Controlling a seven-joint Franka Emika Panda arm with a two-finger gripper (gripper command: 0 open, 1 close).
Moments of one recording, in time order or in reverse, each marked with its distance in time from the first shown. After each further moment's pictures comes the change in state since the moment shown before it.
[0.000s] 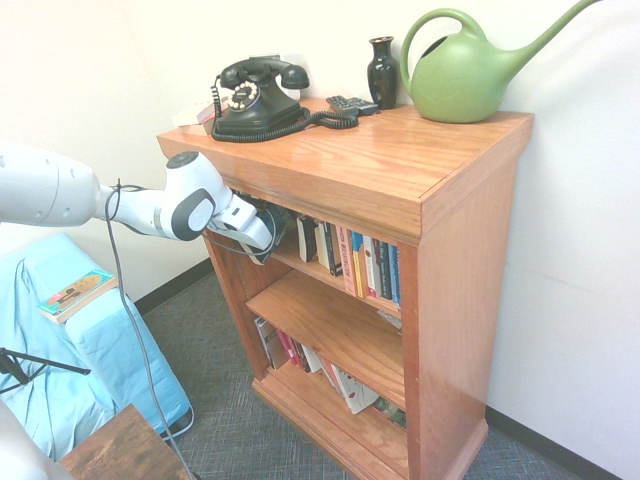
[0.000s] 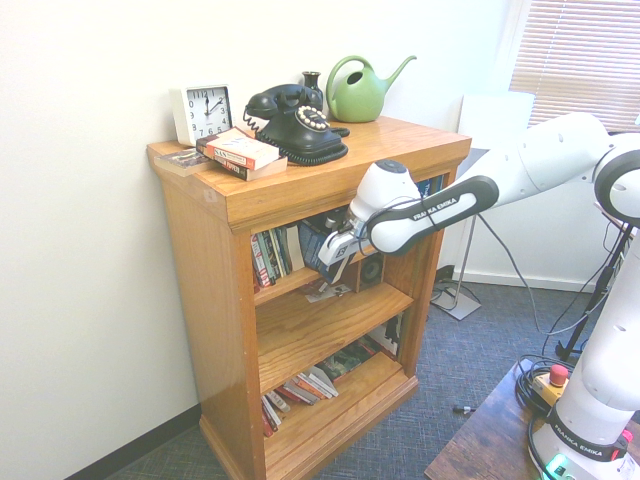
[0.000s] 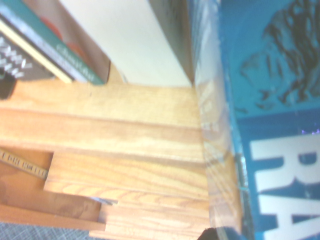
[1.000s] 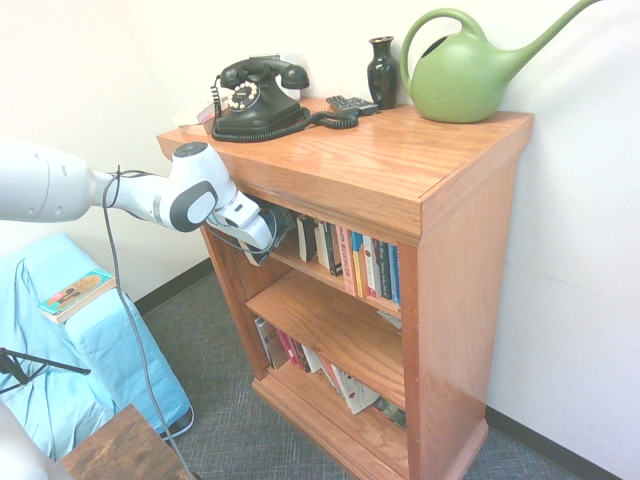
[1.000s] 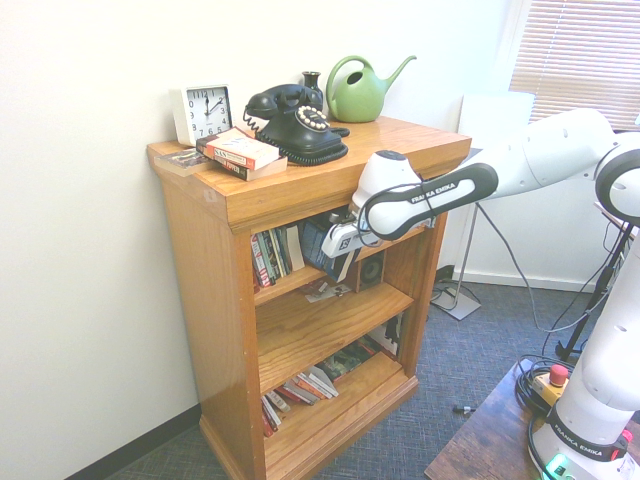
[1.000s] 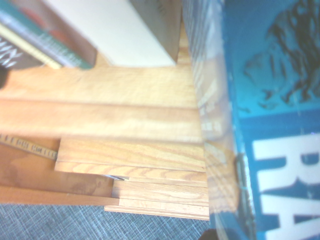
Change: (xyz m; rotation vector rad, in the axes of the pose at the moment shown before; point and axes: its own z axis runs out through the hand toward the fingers) arm 0.019 0.005 -0.006 -0.039 -0.078 0.053
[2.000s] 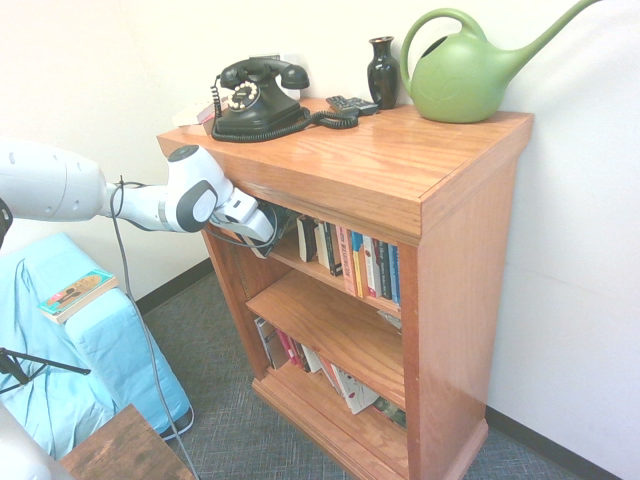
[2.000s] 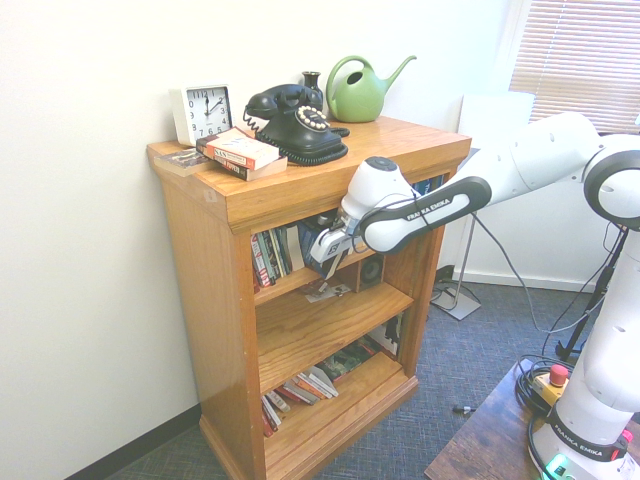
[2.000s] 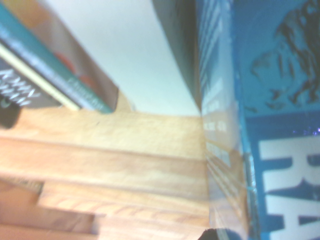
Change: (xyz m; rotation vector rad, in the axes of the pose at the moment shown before) arm -0.009 -0.024 0.009 0.036 0.140 -0.066
